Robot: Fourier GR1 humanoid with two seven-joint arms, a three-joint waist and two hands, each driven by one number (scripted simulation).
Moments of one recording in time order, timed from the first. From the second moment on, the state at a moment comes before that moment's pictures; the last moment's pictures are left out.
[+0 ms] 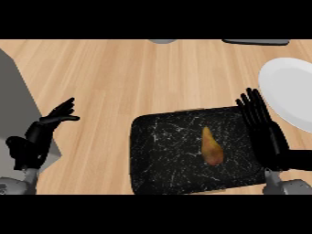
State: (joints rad) left arm -0.09 0.48 -0.28 -1.40 0.31 0.29 -0.13; right arm -0.06 -0.26 0.19 -1.50 -0.45 -0.06 -0.24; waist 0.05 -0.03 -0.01
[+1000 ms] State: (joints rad) left arm -0.19 0.46 -0.27 -1.40 0.36 0.28 0.07; right arm -0.51 -0.51 0.32 -0.94 -0.27 0.55 -0.18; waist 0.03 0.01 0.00
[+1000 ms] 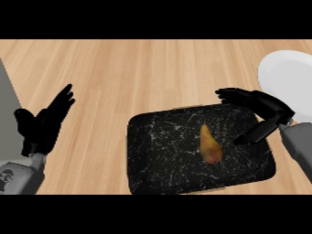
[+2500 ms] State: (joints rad) left arm -0.15 0.39 -0.17 -1.41 0.27 0.20 0.12; right arm -0.78 -0.42 0.49 -0.85 0.25 0.86 -0.12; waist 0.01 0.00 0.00
